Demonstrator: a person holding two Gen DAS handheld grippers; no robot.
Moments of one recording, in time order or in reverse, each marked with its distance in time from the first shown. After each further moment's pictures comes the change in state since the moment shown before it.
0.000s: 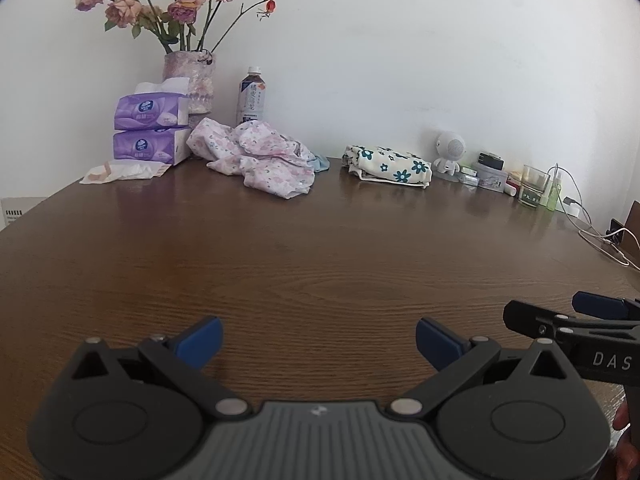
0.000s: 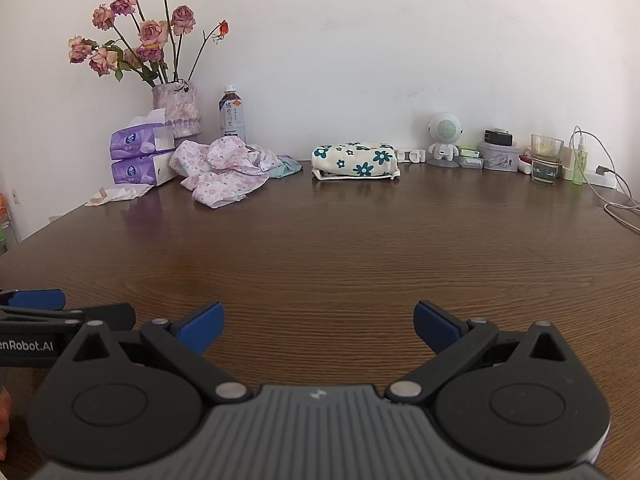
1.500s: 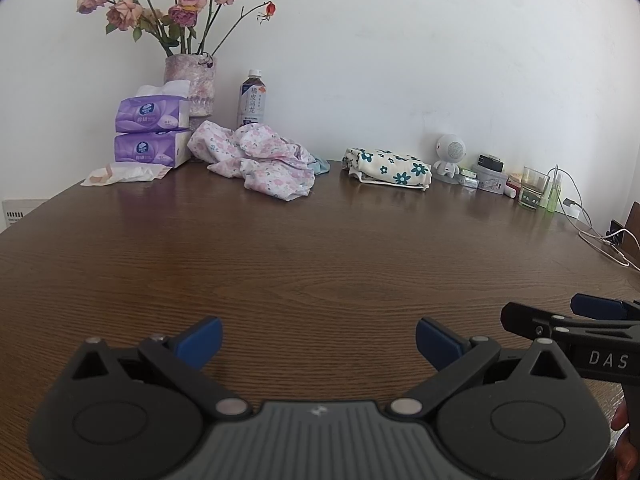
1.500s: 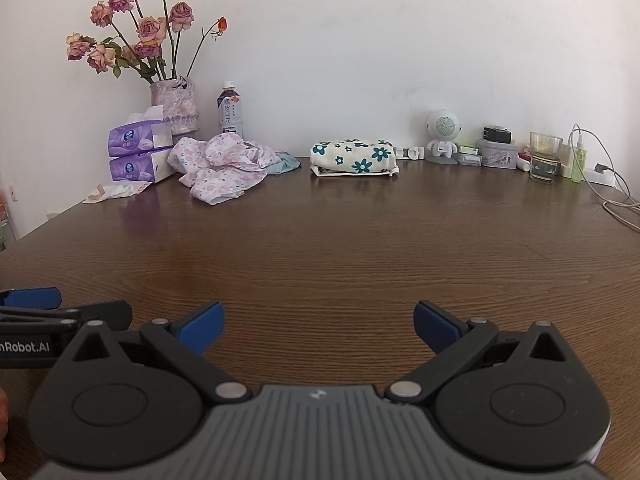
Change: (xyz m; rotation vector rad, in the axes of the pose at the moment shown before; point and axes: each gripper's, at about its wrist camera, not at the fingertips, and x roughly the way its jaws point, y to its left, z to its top) left arm -0.001 -0.002 -0.004 0.008 -0.001 0.007; right arm 0.000 -0.002 0.000 -0.003 0.012 -0.006
